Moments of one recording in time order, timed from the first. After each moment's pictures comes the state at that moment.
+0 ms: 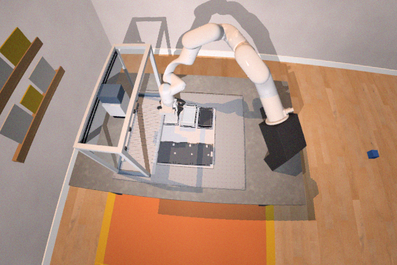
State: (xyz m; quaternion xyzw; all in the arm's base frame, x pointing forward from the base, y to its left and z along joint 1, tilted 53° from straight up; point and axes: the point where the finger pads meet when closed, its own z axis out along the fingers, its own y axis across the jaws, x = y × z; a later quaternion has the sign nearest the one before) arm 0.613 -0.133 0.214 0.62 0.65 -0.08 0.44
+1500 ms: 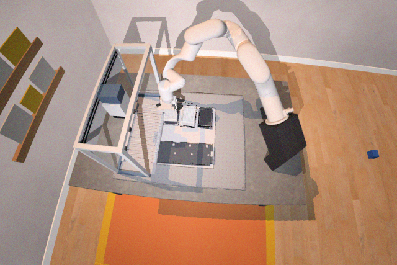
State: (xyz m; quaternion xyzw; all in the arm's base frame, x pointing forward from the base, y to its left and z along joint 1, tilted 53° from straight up) arm 0.598 -0.112 0.233 0.62 0.65 -0.08 0.44
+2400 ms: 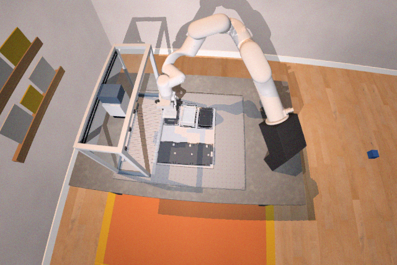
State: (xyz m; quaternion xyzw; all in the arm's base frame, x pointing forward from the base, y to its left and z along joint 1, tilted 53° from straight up) arm 0.579 -0.086 0.258 0.62 0.65 -0.08 0.44
